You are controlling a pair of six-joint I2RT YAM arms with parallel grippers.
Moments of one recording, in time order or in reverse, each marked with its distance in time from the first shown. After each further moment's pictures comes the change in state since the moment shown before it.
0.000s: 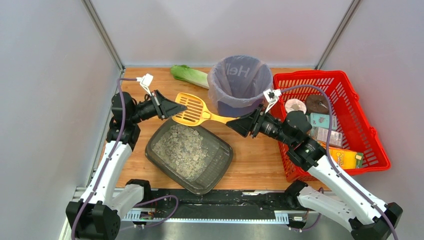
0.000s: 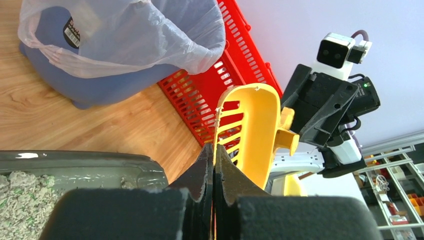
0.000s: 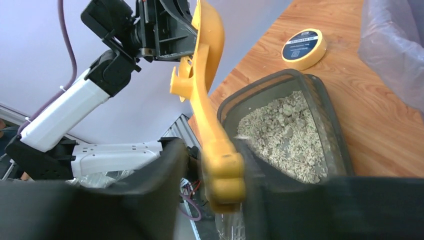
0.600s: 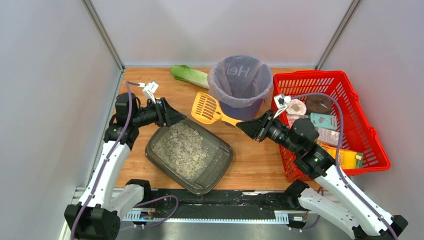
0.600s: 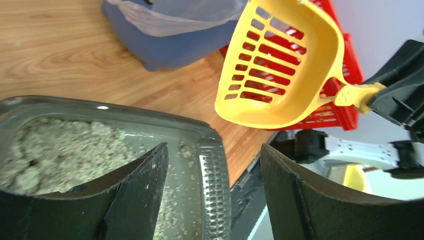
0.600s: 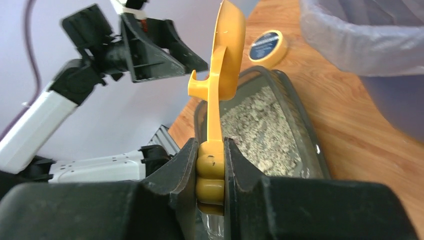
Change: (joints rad) left arm 0.000 -0.009 0.023 -0.373 -0.086 0.369; right arm -0.002 -0.123 -0.060 -0.060 0.118 0.009
